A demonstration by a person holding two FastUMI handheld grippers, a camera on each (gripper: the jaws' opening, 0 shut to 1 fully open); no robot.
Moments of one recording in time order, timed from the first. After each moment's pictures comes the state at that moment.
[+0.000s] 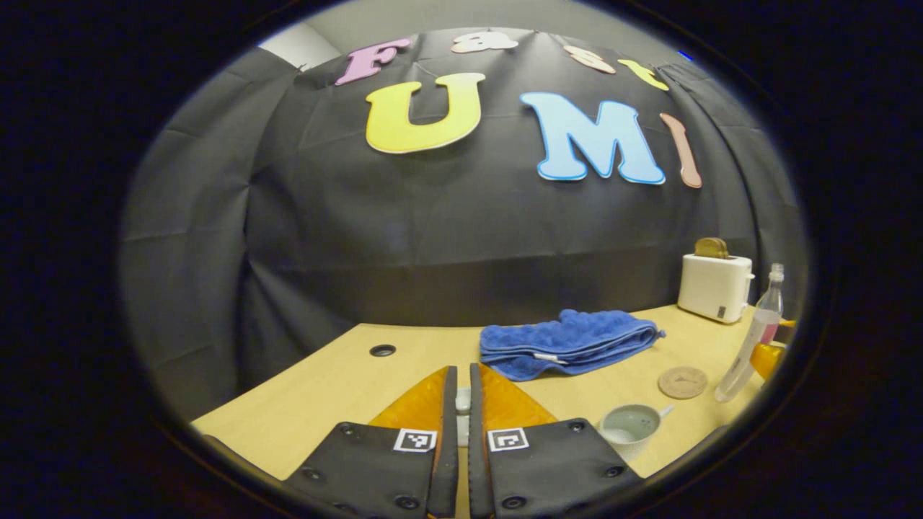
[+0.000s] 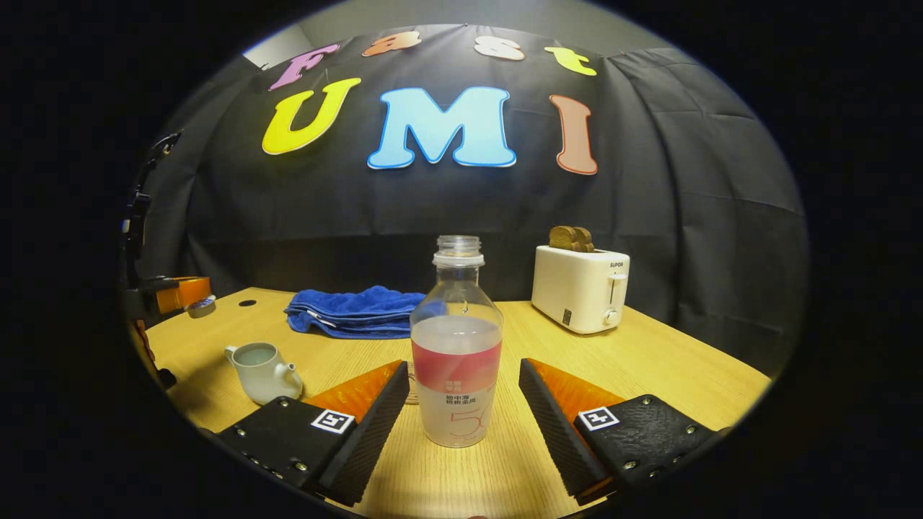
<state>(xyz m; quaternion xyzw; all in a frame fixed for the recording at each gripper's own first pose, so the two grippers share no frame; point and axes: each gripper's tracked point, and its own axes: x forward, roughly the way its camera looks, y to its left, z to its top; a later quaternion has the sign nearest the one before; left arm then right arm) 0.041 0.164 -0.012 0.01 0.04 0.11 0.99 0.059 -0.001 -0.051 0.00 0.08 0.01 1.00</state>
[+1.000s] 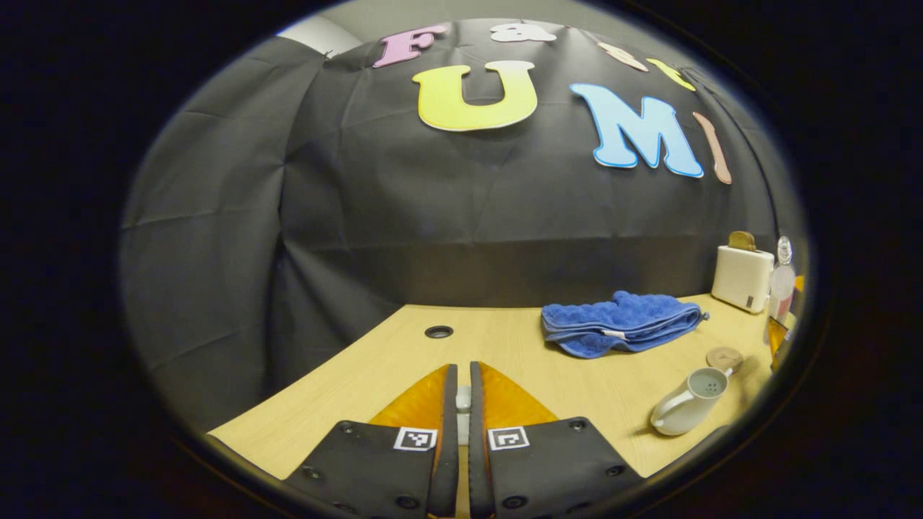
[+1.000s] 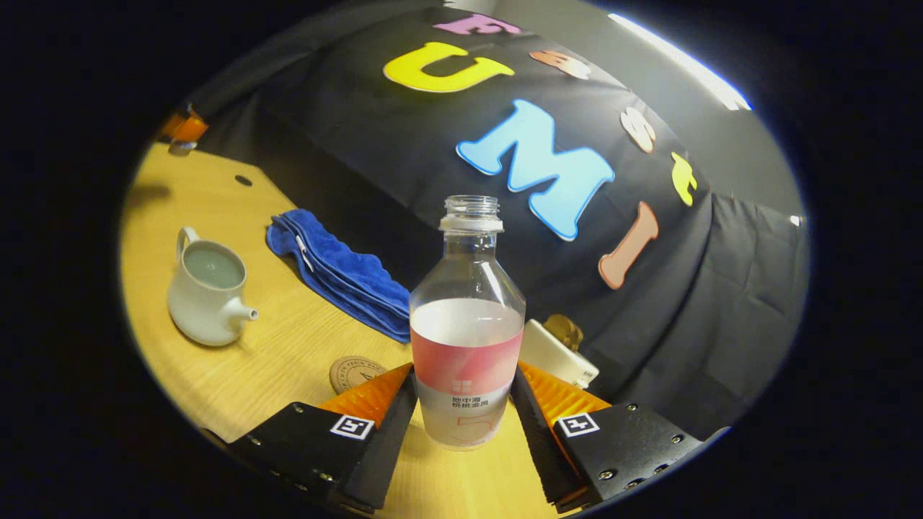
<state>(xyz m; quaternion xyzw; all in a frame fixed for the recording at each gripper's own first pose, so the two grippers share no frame) 0.020 0.246 -0.039 -0.01 0.07 0.15 0.99 0.088 0.032 -0.015 -0.39 0.01 -0.04 0.92</state>
